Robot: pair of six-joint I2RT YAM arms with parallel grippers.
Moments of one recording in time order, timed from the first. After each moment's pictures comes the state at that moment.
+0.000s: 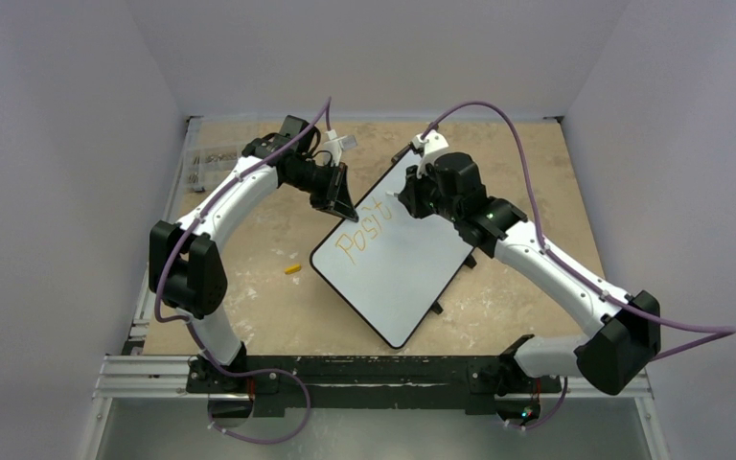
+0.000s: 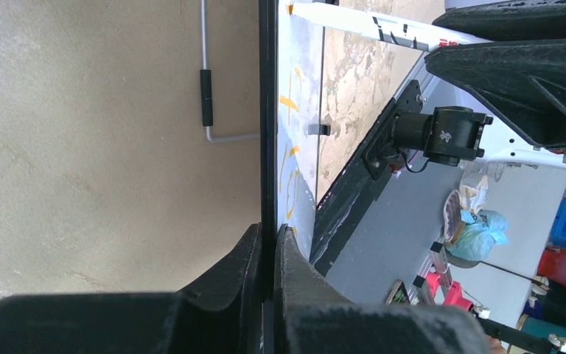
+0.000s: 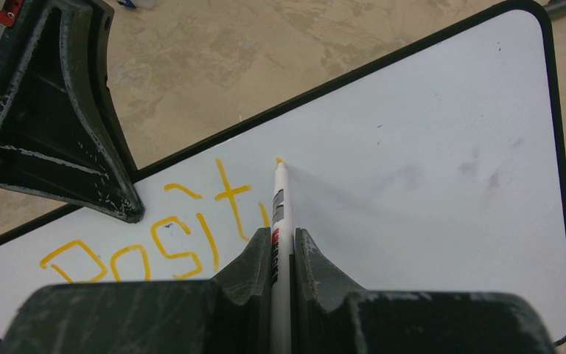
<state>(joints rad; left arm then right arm) -0.39 1.75 1.56 -0.88 0.79 -0.16 0.63 1.30 1.15 -0.31 0.05 0.19</state>
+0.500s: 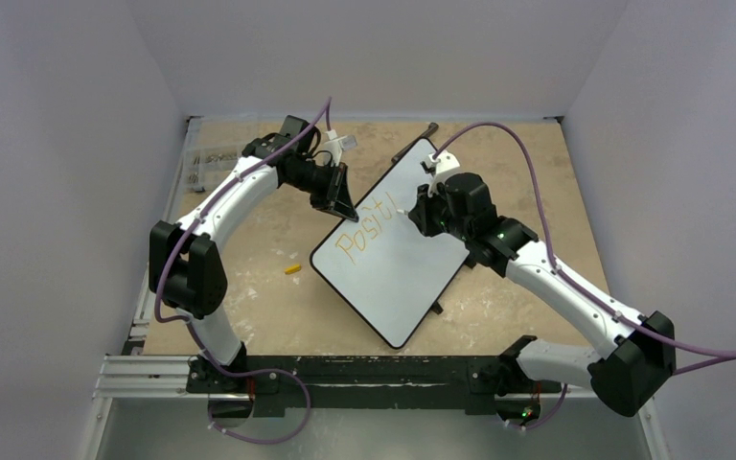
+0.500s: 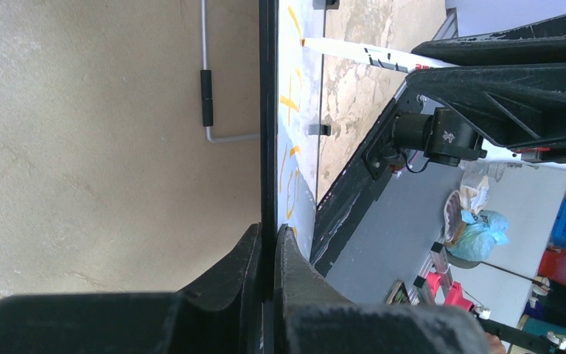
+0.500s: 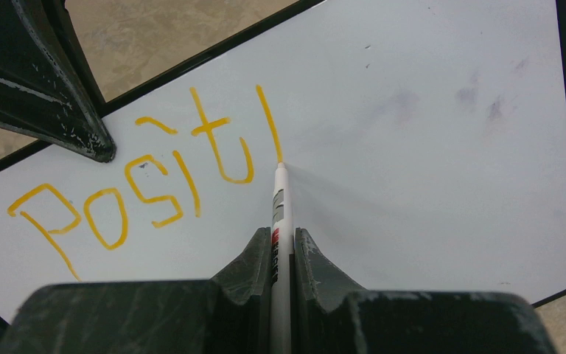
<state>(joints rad) -0.39 1.75 1.56 -0.88 0.79 -0.16 0.63 1.17 0.99 -0.32 0.06 0.22</state>
